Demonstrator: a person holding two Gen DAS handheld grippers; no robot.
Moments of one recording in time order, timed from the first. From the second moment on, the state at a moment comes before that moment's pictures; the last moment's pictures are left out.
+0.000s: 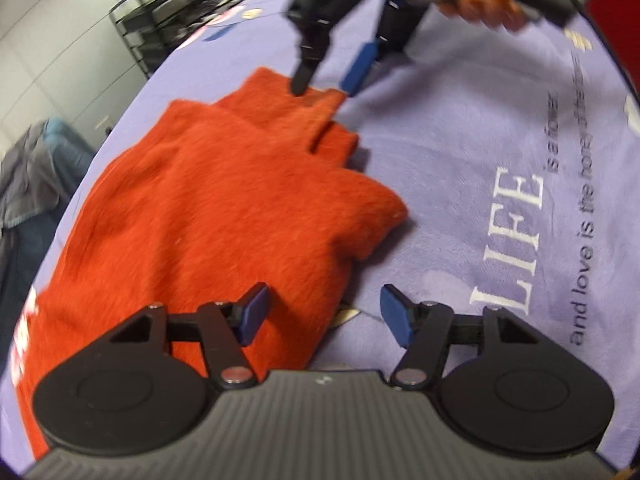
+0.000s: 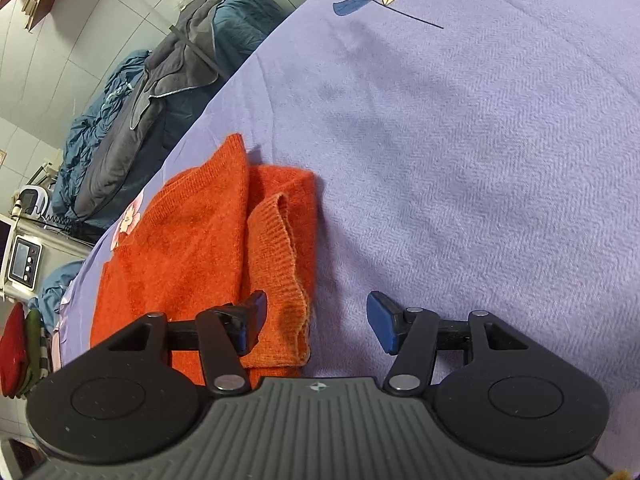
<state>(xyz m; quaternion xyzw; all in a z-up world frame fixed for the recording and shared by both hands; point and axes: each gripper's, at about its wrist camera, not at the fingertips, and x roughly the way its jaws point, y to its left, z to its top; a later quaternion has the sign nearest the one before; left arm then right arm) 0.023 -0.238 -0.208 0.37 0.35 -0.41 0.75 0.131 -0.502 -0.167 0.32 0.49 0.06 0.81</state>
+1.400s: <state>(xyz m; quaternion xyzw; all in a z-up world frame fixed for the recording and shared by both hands) 0.125 -0.217 -0.201 -0.03 0.52 -0.32 0.79 0.173 -0.463 -0.166 0.34 0.45 0.09 0.82</state>
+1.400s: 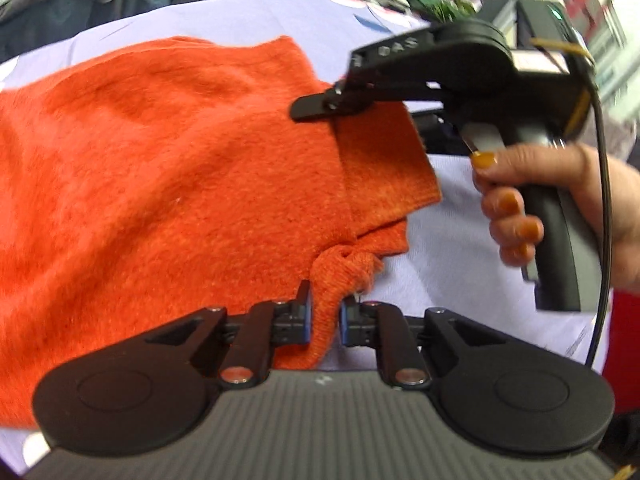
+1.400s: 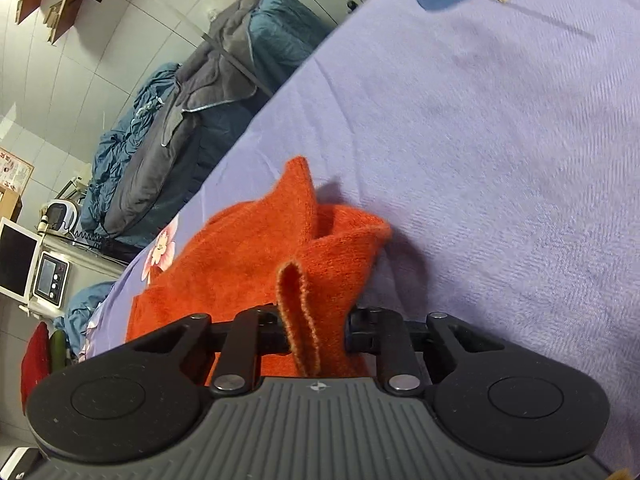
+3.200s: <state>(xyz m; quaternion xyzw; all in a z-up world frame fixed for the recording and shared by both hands) 0.150 0.117 -0.216 -0.32 0.45 -0.06 0.83 0.206 -0.205 -0.102 0.13 0.45 0.23 0.85</state>
